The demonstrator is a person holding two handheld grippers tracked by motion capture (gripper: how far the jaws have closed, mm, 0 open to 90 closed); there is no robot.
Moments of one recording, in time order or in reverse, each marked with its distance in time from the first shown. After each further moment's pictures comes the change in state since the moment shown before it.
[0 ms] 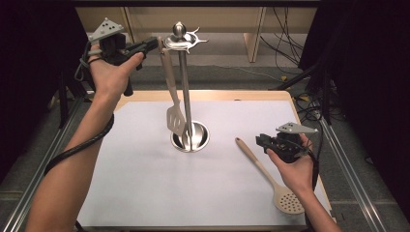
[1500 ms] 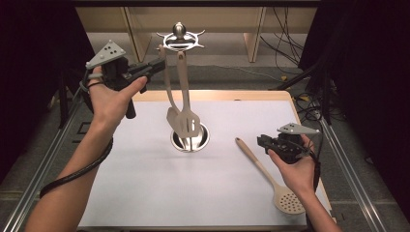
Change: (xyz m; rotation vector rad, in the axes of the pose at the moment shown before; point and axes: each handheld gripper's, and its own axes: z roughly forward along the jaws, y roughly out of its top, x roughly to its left) left arm -0.042 -0.019 -0.037 -0.017 -0.114 0.008; right arm 0.001 0.000 -0.004 0.003 -0.005 0.003
